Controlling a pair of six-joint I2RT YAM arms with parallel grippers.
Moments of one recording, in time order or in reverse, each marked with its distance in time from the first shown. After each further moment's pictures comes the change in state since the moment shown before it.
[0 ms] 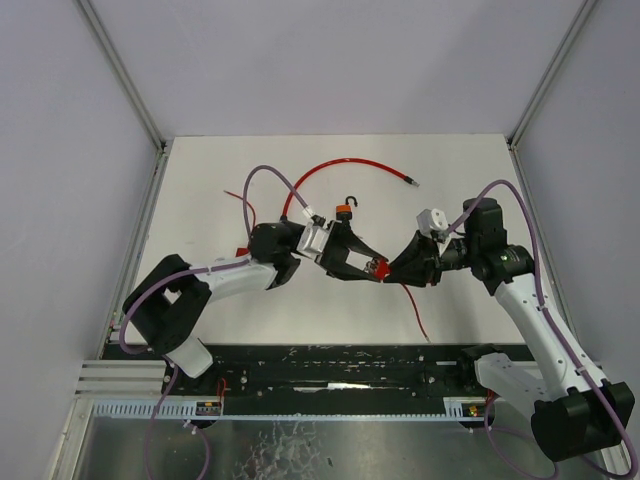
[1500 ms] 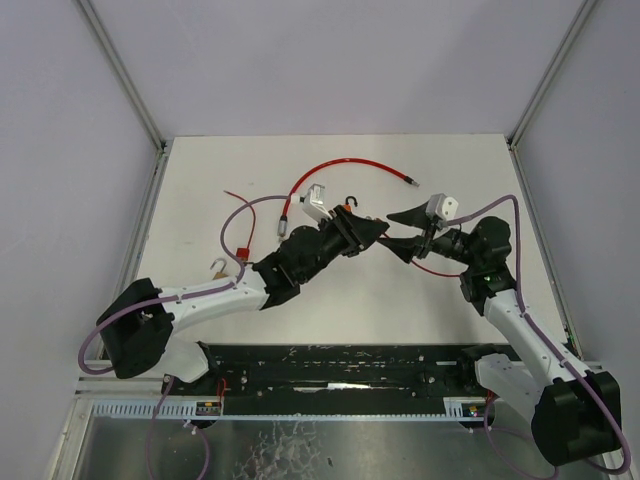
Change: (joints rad) left arm -0.194 -0.188 0.000 -0.950 -1.358 -0.733; right arm -0.003 -0.025 -0.318 1.056 0.472 0.510
